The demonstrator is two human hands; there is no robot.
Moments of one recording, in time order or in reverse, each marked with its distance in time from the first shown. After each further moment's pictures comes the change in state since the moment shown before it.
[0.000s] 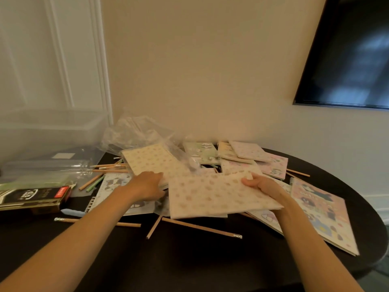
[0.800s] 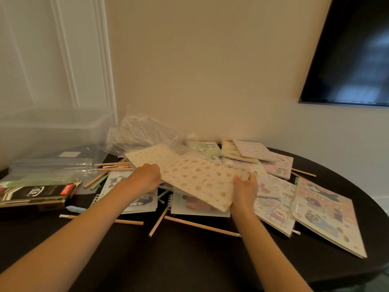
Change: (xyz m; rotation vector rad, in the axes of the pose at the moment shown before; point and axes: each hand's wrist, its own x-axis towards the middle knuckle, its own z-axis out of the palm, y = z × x) left_hand -0.013 0.011 -0.018 -0.097 0.101 -0.162; right_hand 0.004 0.024 0.085 0.388 0.457 -0.216
